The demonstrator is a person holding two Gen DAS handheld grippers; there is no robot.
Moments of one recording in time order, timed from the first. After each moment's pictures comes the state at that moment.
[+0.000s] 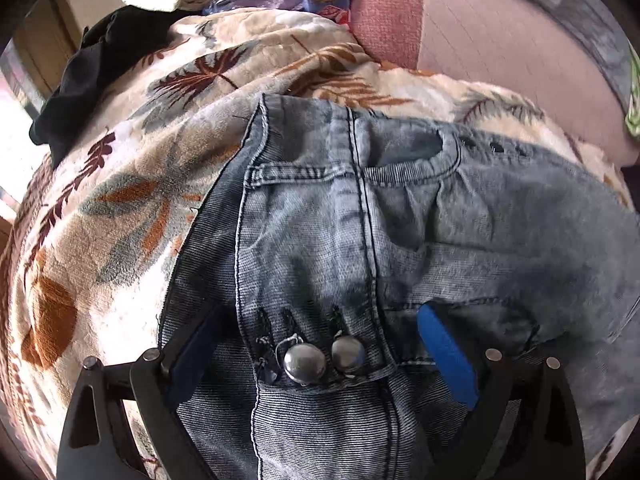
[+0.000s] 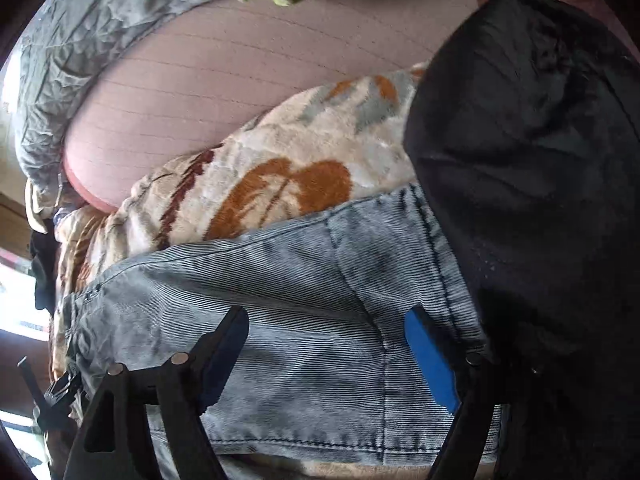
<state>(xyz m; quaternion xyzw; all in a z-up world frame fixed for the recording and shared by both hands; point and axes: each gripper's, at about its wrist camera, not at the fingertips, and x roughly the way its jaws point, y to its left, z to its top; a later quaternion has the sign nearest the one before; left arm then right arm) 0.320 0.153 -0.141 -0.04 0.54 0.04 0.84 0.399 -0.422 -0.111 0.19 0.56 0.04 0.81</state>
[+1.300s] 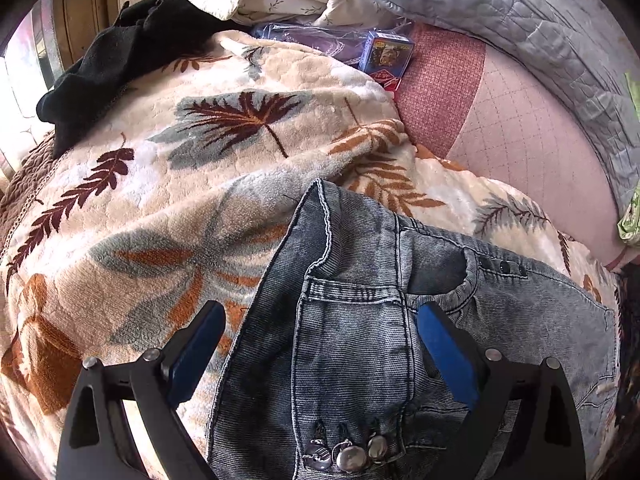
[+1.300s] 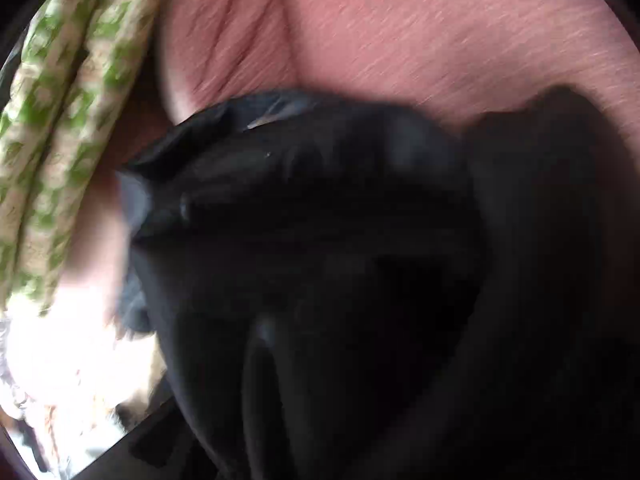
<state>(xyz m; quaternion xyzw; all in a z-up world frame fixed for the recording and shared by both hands) 0.354 0.206 -0.117 -0.12 0.49 0.05 0.86 0.342 -0.709 -0.097 0.26 0.42 -0.26 0.83</state>
